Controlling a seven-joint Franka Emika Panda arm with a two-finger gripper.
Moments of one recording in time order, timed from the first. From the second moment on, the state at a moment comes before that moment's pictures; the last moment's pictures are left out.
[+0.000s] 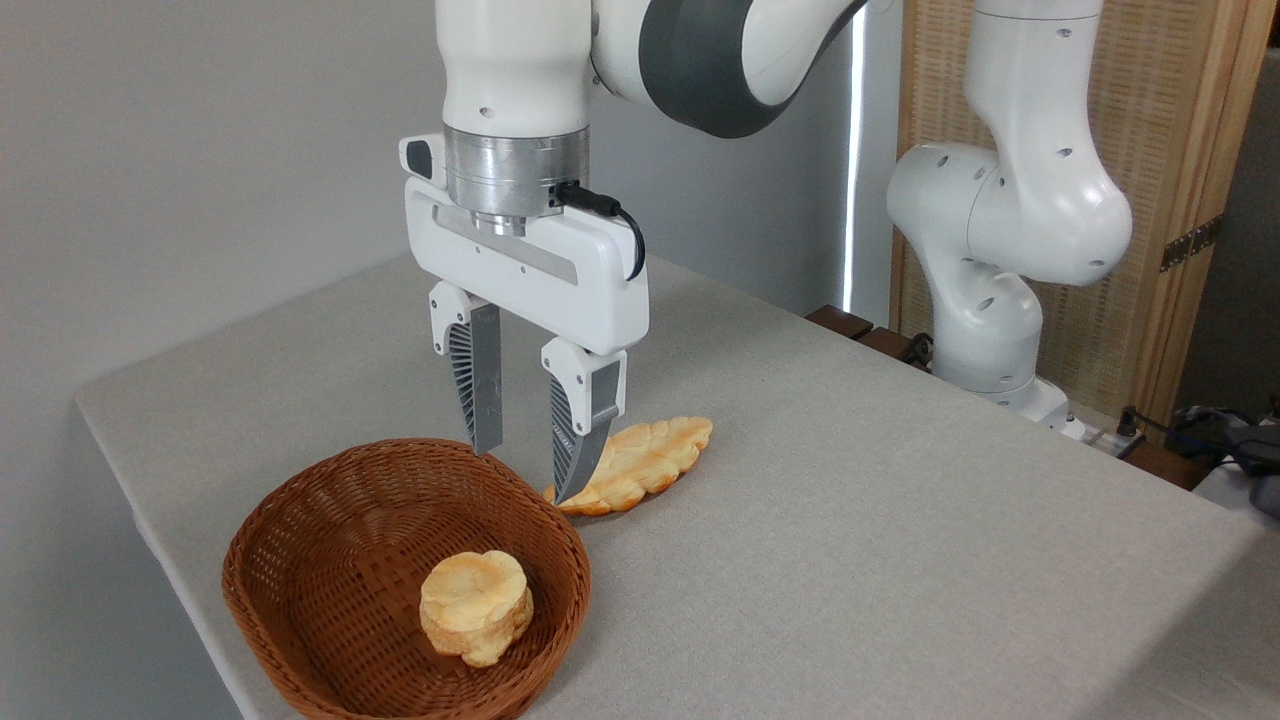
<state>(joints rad) 0.00 -0.11 0.00 -1.97 -0.04 2.04 0.66</state>
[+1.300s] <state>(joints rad) -0.01 -0.06 -0.02 -1.98 -0.04 2.16 0.73</state>
